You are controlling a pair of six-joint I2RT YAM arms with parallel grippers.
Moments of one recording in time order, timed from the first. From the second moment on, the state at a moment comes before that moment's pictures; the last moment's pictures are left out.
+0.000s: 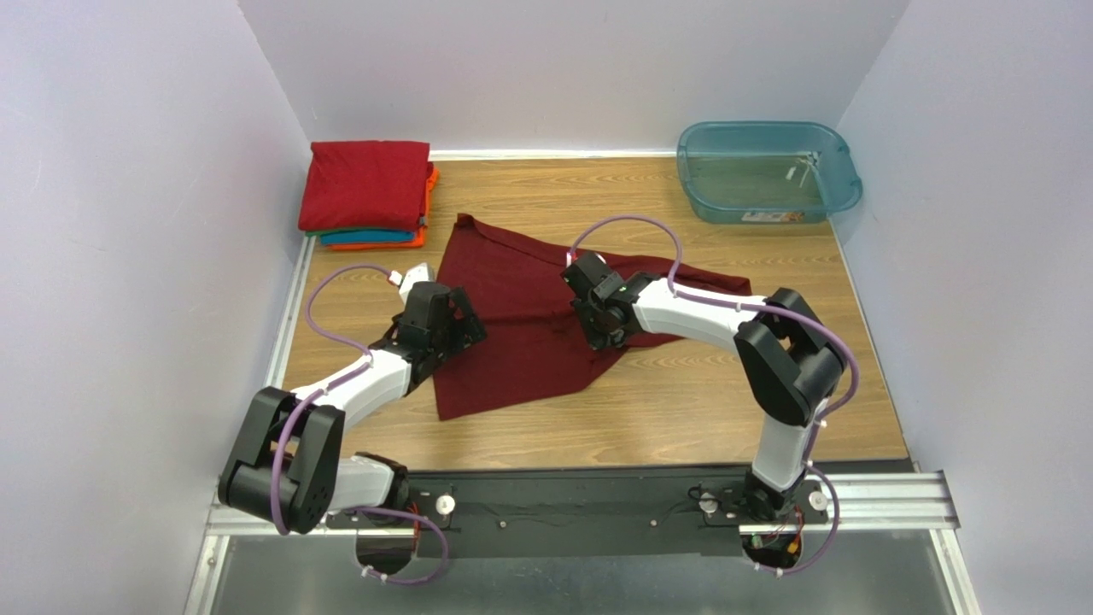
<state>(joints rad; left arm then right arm) -0.33 1.29 0.49 0.05 -0.15 -0.68 0.78 1.85 1.21 -0.50 0.19 0.34</state>
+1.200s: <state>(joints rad) -0.32 1.29 0.50 0.01 -0.16 -0.68 0.79 1.86 1.21 -0.52 0.11 0.33</state>
